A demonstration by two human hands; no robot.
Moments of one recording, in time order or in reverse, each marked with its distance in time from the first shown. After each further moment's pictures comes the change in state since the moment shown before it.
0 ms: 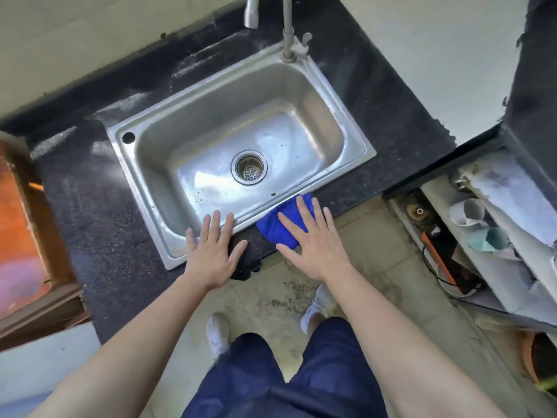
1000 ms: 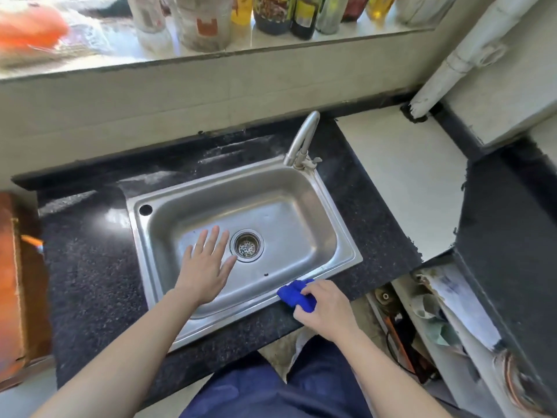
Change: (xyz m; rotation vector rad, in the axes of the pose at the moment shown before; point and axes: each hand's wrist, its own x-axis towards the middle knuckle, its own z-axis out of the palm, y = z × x) left_hand 0.080 -0.019 -0.126 -0.191 0.126 0.060; right_hand 0.037 0.017 -0.084 0.300 0.234 0.136
